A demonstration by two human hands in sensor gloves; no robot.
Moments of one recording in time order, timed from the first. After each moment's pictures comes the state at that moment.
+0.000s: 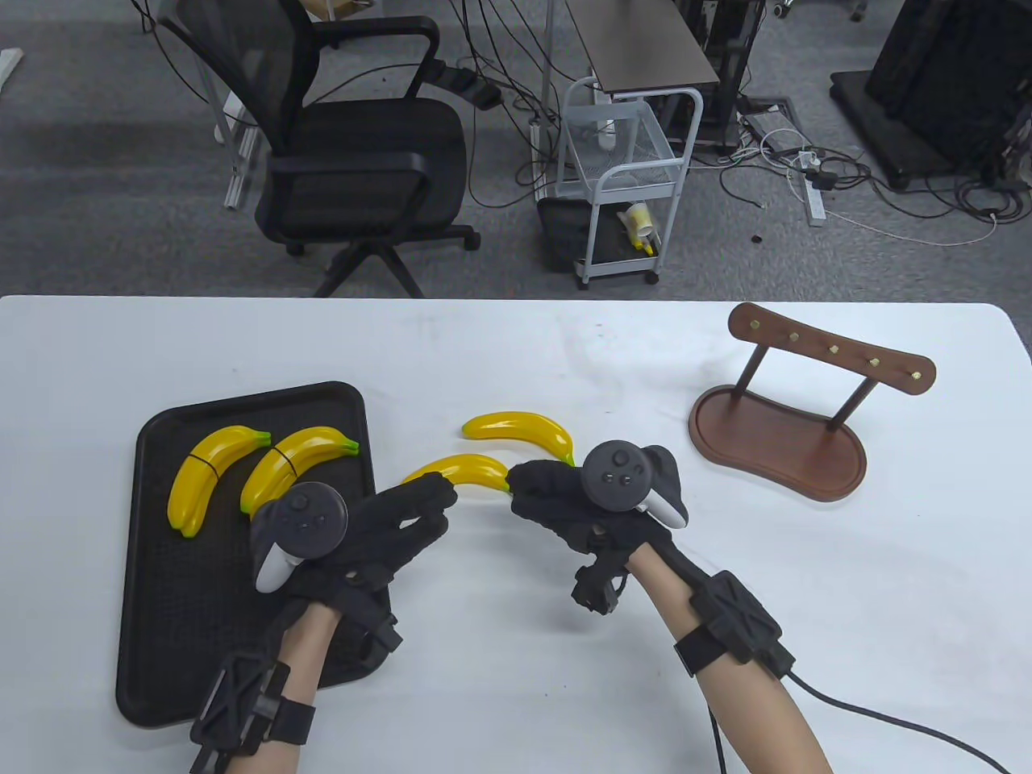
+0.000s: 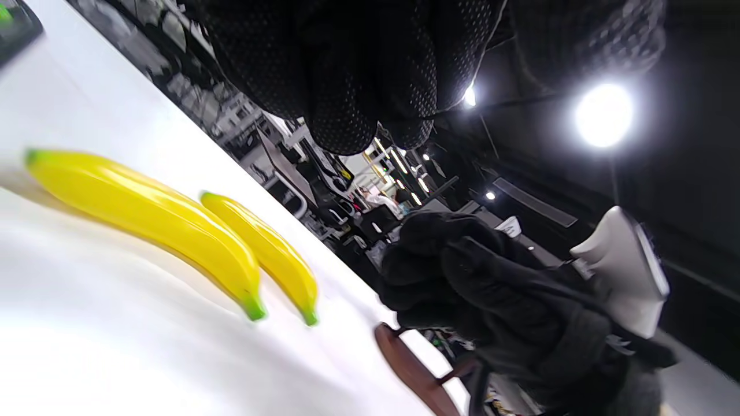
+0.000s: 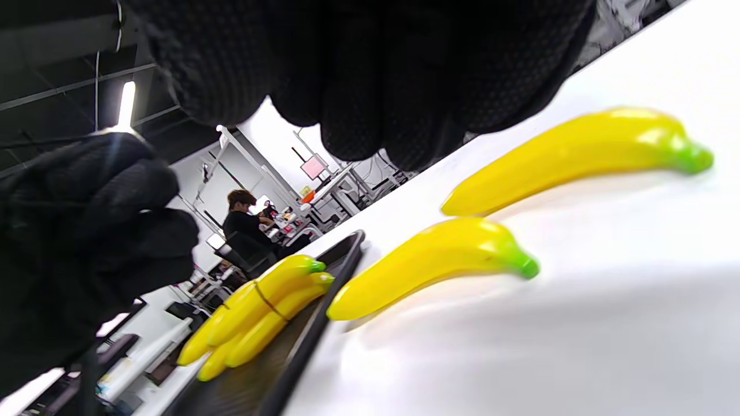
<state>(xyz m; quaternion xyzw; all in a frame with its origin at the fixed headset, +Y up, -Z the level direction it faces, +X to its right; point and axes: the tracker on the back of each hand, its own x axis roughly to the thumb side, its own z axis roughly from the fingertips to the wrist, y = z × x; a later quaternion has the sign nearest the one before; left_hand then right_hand) -0.209 -0.720 -0.285 -0.03 -0.19 0.42 0.89 0.083 -0.719 -0.356 0.28 0.06 0.91 0.31</state>
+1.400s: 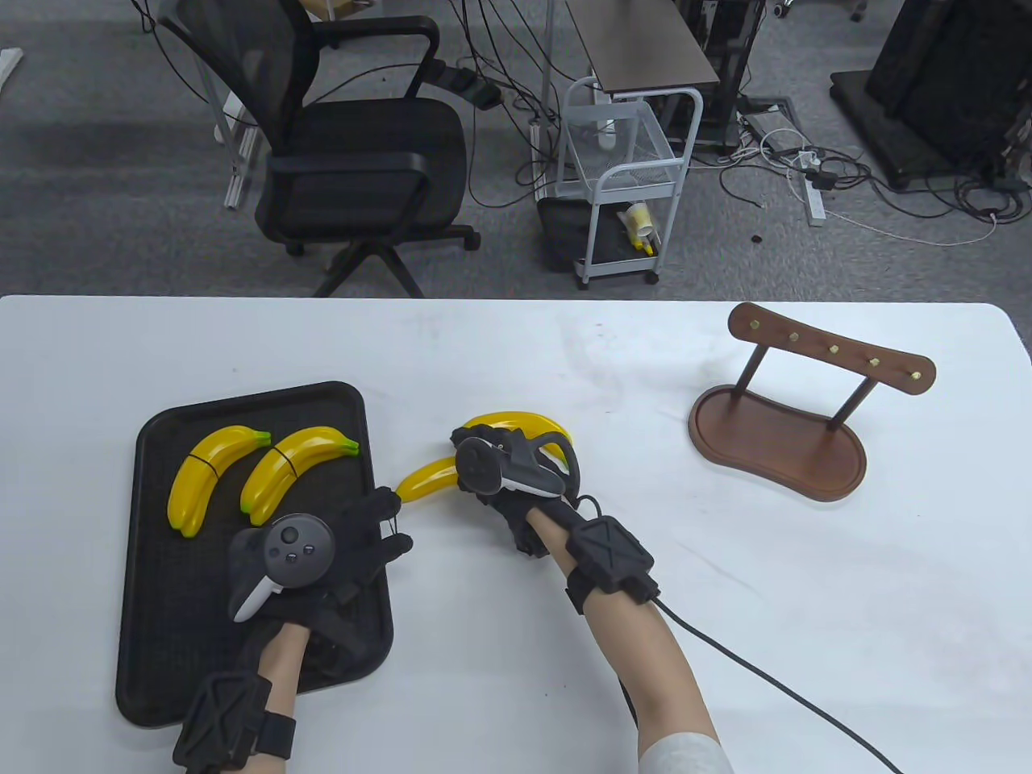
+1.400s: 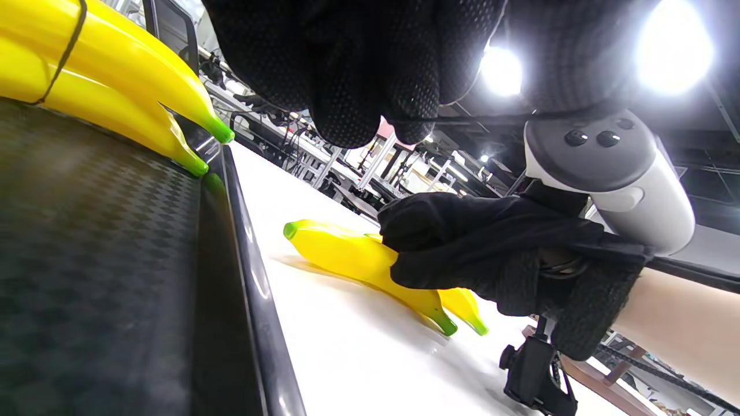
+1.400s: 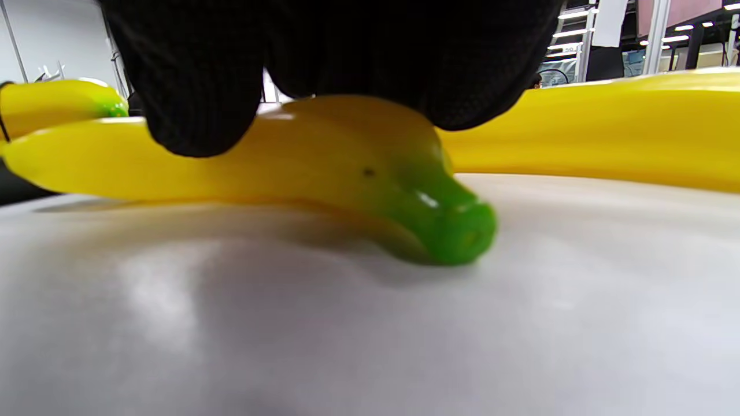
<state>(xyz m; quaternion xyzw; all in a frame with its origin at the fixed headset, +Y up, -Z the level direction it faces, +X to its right) -0.242 -0.754 -0.276 0.00 -0.12 0.30 0.95 -0.022 -0.793 -0.417 0.27 -0.01 0.96 0.02</state>
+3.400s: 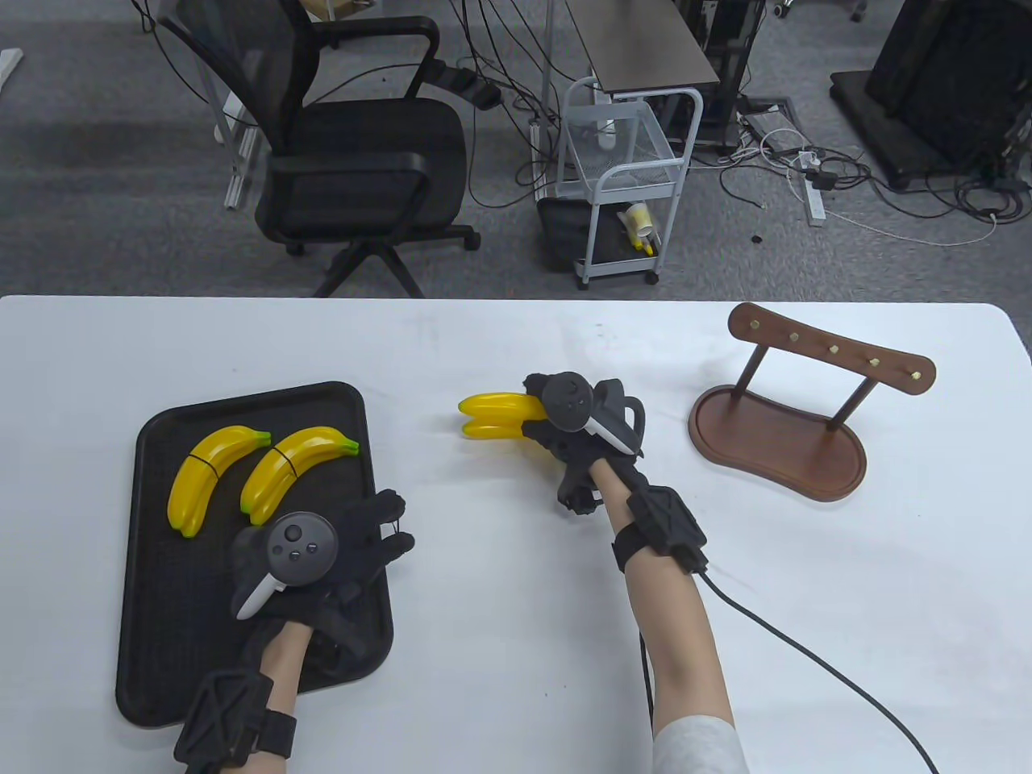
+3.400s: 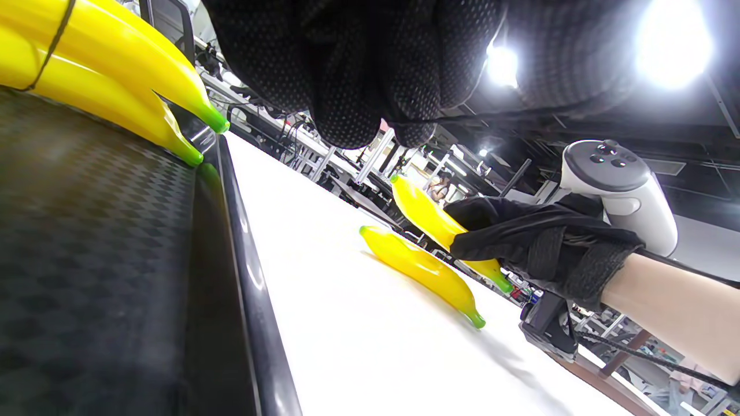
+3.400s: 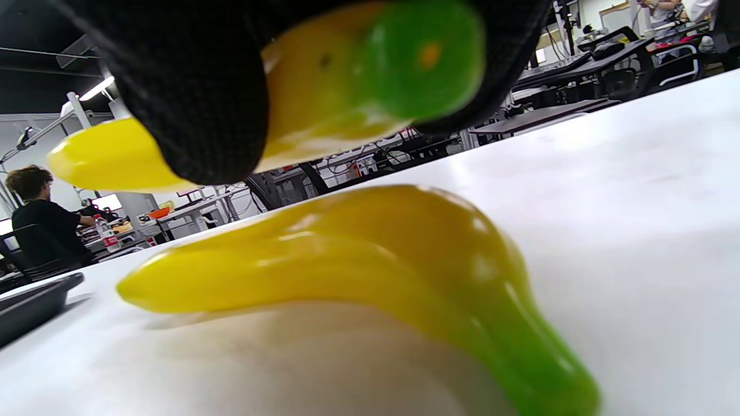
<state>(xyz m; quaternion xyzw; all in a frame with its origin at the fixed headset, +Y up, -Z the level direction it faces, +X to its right) -0.240 -0.756 -0.278 -0.01 -0.12 0.30 0.95 0.073 -0.770 -0.474 0.13 -0.02 0.98 0.16</state>
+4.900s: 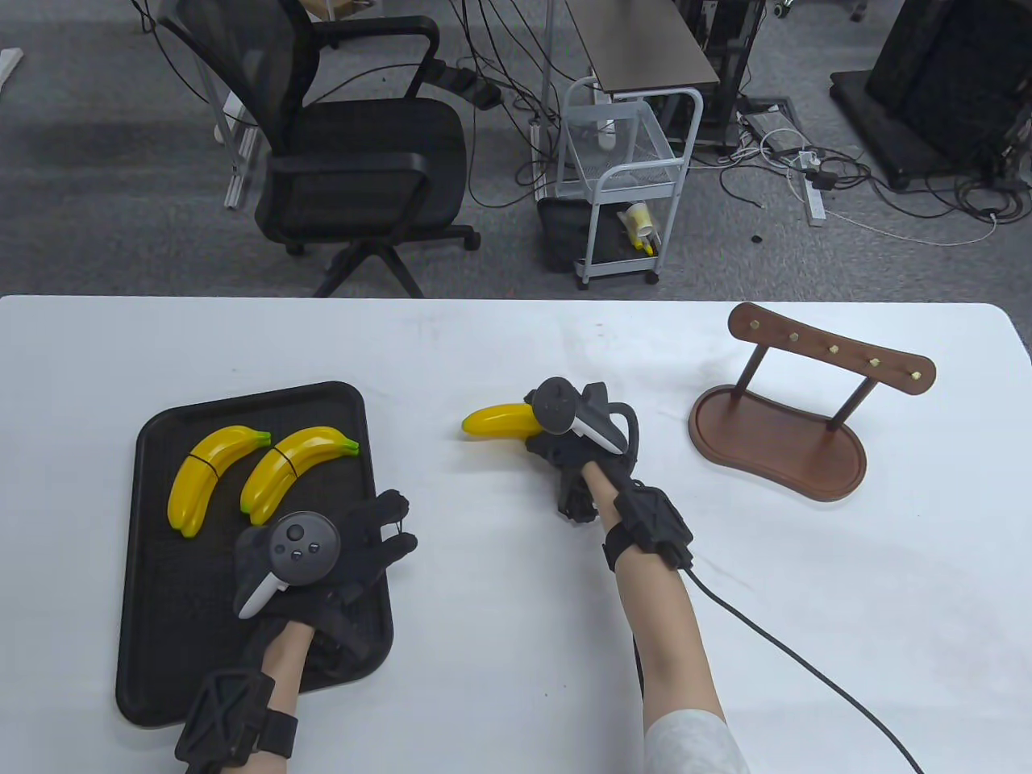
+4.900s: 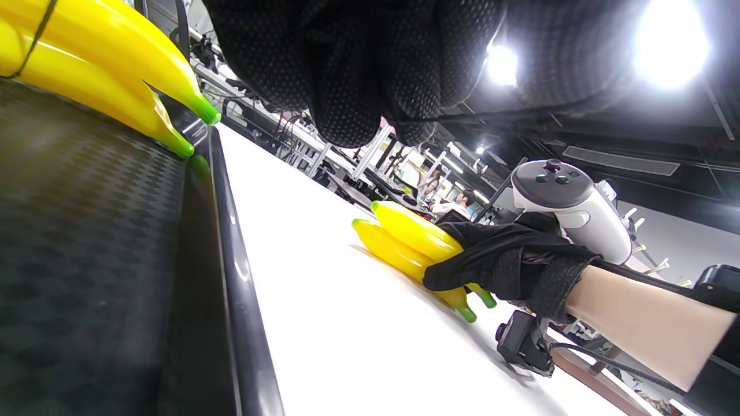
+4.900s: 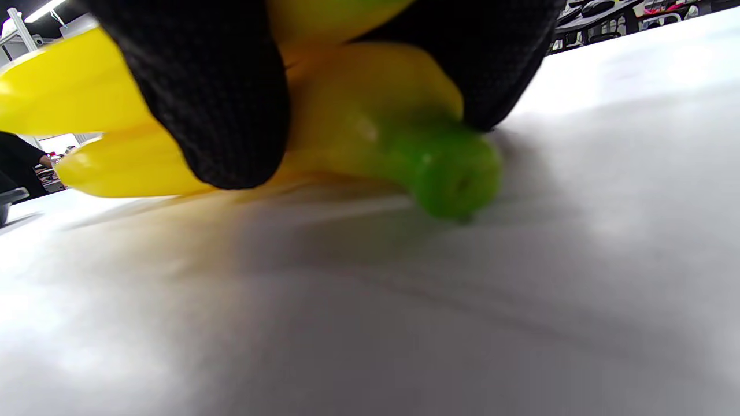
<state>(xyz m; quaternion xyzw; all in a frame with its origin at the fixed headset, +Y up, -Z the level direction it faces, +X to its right) -0.237 -0.758 -0.279 -0.02 -0.13 0.30 0.94 0.064 -0.796 -0.480 0.12 0.04 0.99 0.11</state>
